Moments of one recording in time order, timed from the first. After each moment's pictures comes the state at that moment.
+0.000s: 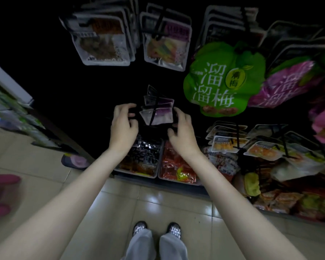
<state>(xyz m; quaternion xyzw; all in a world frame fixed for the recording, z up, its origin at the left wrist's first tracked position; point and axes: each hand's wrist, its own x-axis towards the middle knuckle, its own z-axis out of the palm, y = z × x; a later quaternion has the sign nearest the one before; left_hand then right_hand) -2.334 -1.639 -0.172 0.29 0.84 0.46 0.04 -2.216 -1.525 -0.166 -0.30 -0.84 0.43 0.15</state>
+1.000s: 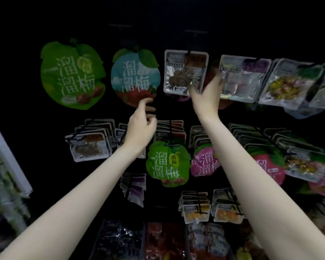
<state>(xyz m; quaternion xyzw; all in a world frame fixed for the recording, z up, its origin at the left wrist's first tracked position) -2.279 -1.544 0.073 0.47 0.67 0.57 -0.06 -2.175 -1.421 0.139 -0.30 -0.74 0.29 0.53</state>
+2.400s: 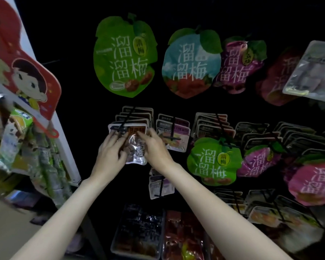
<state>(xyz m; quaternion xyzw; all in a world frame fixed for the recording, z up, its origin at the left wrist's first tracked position) -2.437 -1.683 -0.054 0.42 0.82 0.37 -0.09 -2.338 -1.563 -0.015 -0.13 -0.94 0.24 0.19</state>
